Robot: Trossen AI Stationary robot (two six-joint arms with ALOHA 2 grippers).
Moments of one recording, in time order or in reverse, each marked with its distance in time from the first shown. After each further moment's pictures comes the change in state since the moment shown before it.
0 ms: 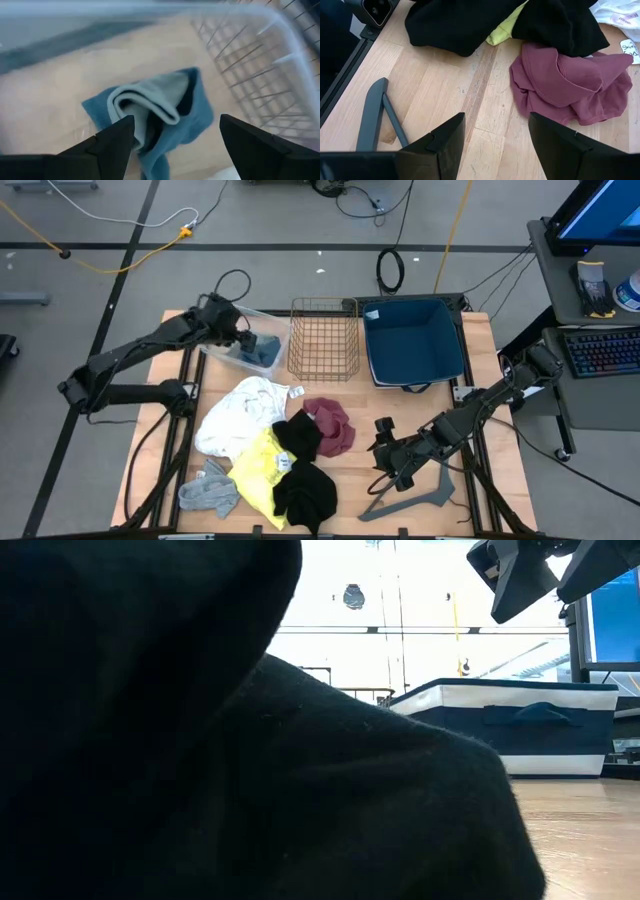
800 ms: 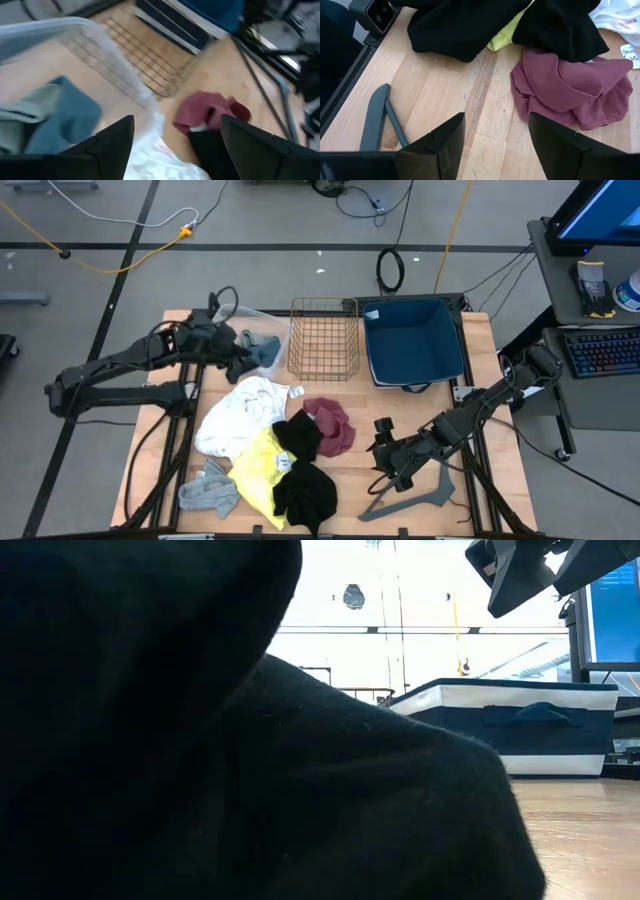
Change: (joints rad) left arm -0.353 -0.267 0.000 0.004 0.164 -0.008; right arm 0.000 0.000 0.000 0.023 0.000 0.000
